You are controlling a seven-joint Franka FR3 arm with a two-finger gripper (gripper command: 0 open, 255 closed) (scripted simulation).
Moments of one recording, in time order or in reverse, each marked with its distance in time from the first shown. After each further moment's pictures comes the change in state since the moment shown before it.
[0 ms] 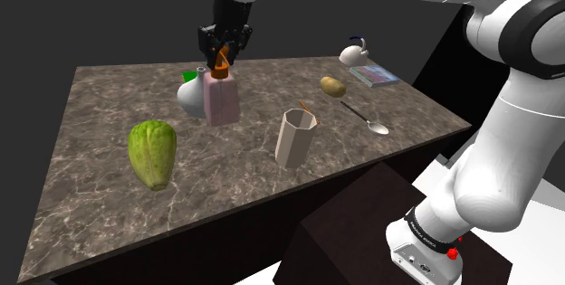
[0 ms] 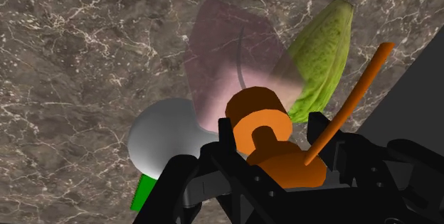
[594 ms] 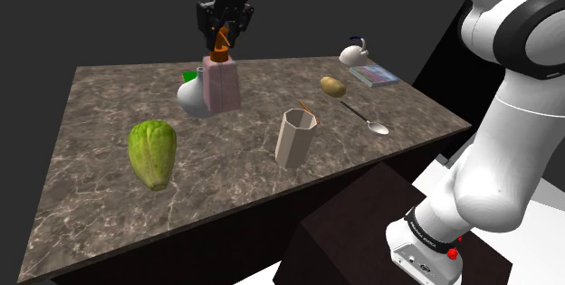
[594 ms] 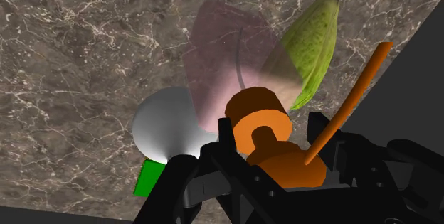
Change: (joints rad) arm 0.012 0.023 0.003 0.149 -0.008 -0.128 0.000
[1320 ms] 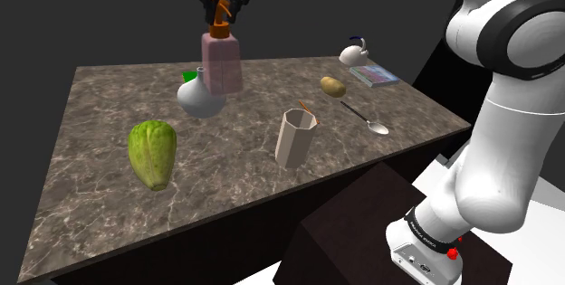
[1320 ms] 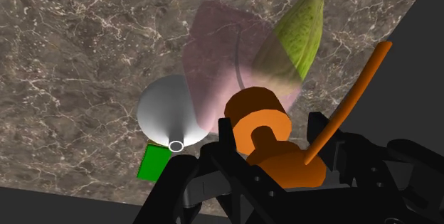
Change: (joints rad) arm 0.035 0.069 0.003 0.252 -0.029 -0.187 0.005
